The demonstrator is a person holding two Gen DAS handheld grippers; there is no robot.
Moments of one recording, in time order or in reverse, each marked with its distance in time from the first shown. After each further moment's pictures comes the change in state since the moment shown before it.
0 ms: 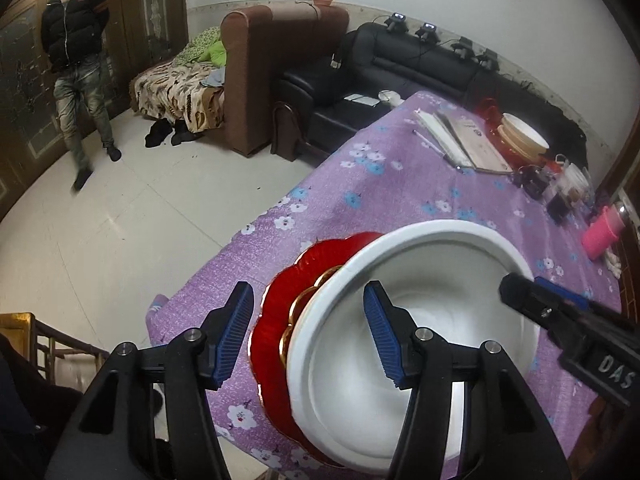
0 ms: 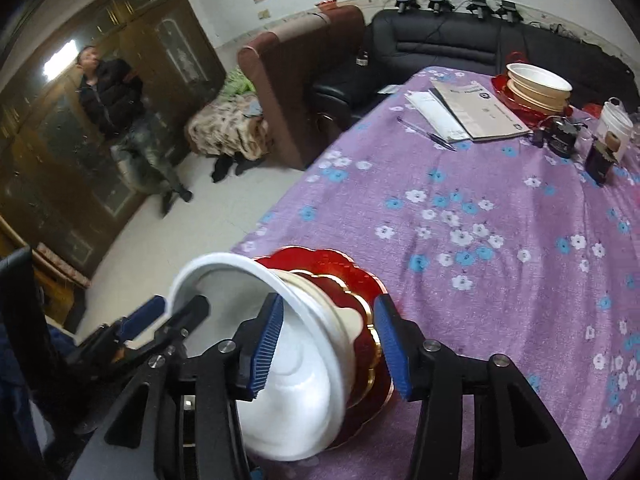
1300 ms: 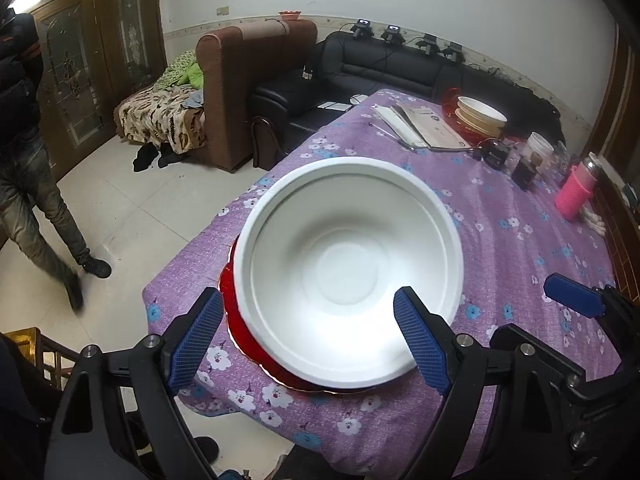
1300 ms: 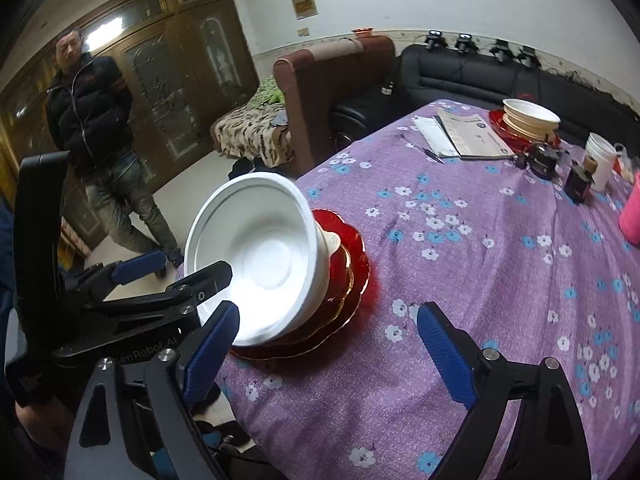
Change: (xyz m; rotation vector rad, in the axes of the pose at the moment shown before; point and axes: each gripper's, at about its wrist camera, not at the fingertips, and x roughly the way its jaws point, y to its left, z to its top) left arm -0.050 -0.036 -0.047 0.100 -0.043 -0.025; right arm -0.070 -0.014 -0.078 -0.194 -0.110 0.039
